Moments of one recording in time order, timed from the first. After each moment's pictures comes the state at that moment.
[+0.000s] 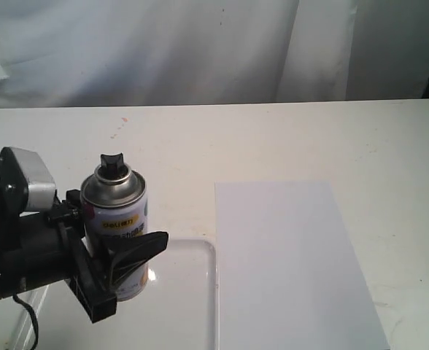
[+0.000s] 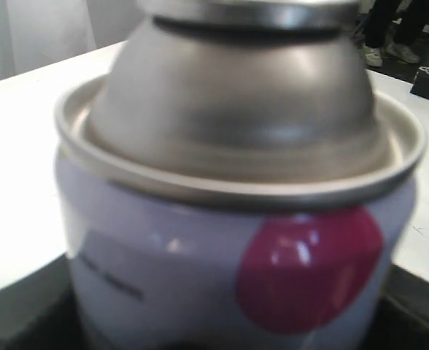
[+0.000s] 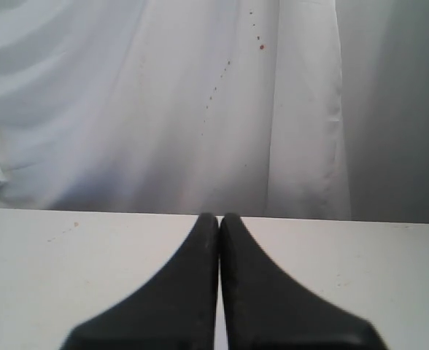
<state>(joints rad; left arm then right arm) -0.41 1.35 -0.35 0.90 -0.74 -0.67 0.12 0.30 -0.19 1.68 0.24 -1.62</state>
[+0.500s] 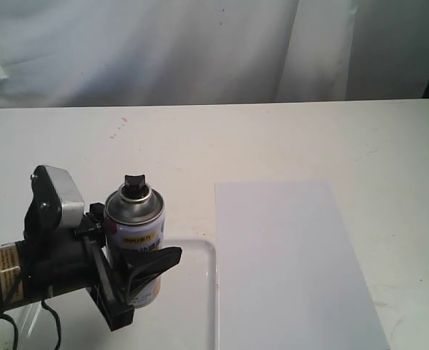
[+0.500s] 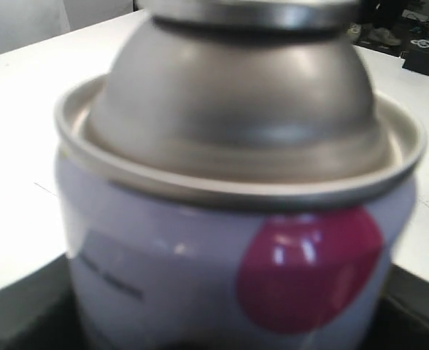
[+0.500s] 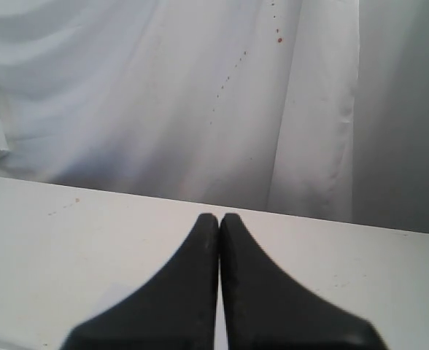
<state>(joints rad) -0.41 1.56 -0.35 0.82 -0.88 -0.48 0.12 0.30 -0.19 1.58 0.27 -1.61</state>
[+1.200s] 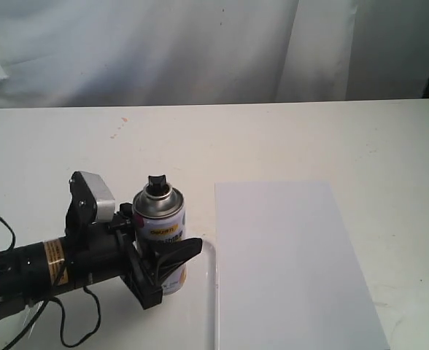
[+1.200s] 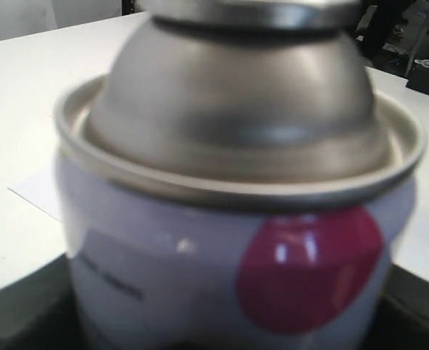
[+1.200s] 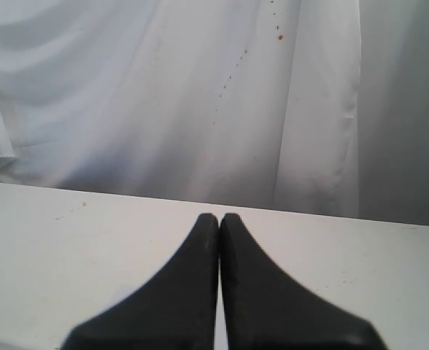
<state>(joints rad) -0.41 1.88 -0.45 0.72 -1.11 -0.36 0.12 0.30 -0.19 1.58 0.27 -1.57</state>
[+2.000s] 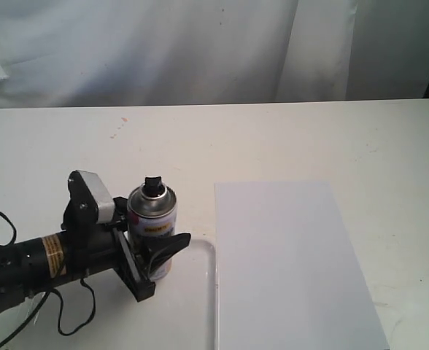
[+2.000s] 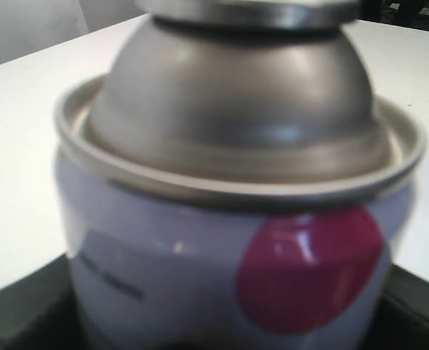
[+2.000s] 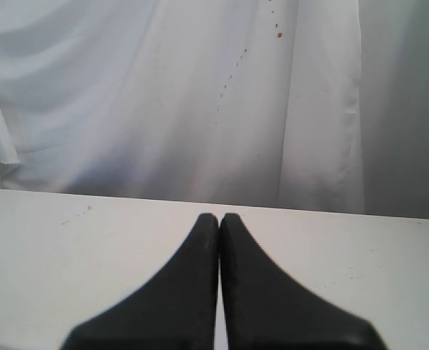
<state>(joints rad) -0.34 1.94 -0.47 0.71 -1.12 -0.18 0.12 0.30 -0.19 1.58 0.28 -1.54</state>
